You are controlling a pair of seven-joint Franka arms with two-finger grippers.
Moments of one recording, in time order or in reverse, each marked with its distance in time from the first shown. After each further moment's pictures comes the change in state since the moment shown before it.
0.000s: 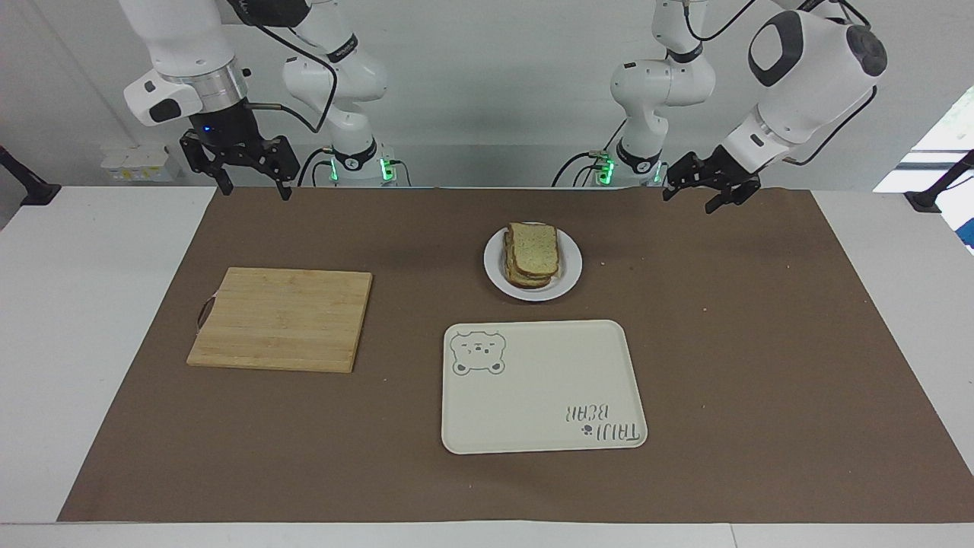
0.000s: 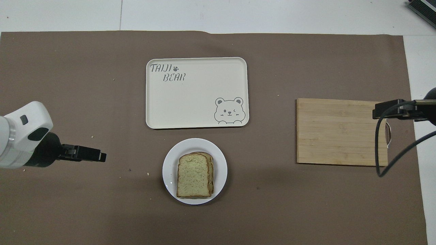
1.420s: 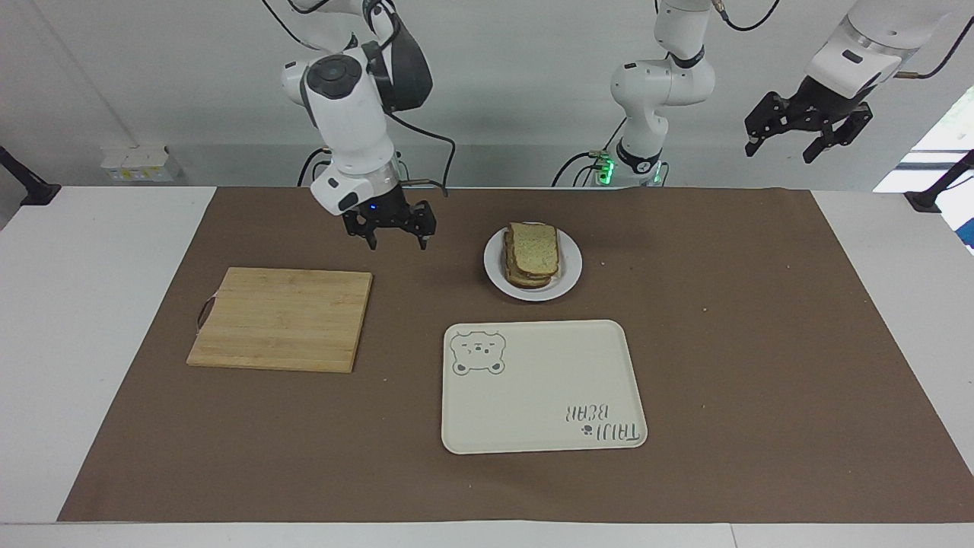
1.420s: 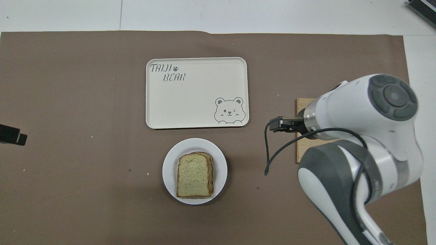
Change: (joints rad) left arm 0.039 0.179 0.015 0.646 0.317 -0.444 -0.011; right arm 0.195 0.072 0.056 -0.225 0.106 0.248 0.246
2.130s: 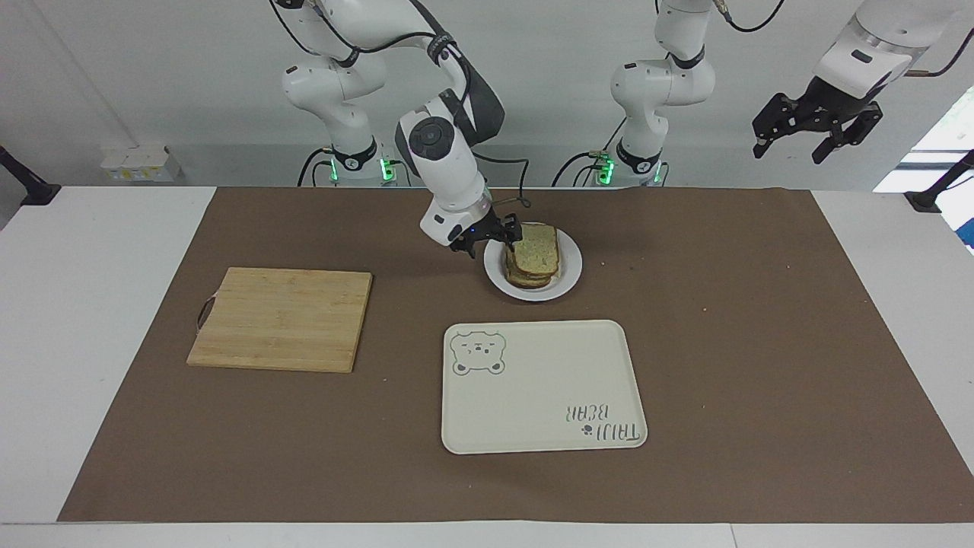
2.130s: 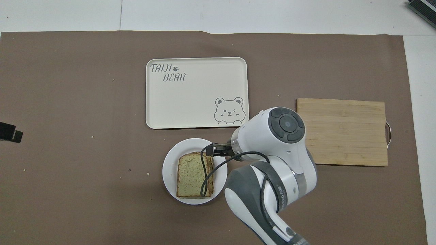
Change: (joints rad) left arm 0.000 0.013 0.003 0.019 0.019 -0.002 0.000; right arm 0.267 0.136 0.006 -0.107 0.222 0.247 0.053
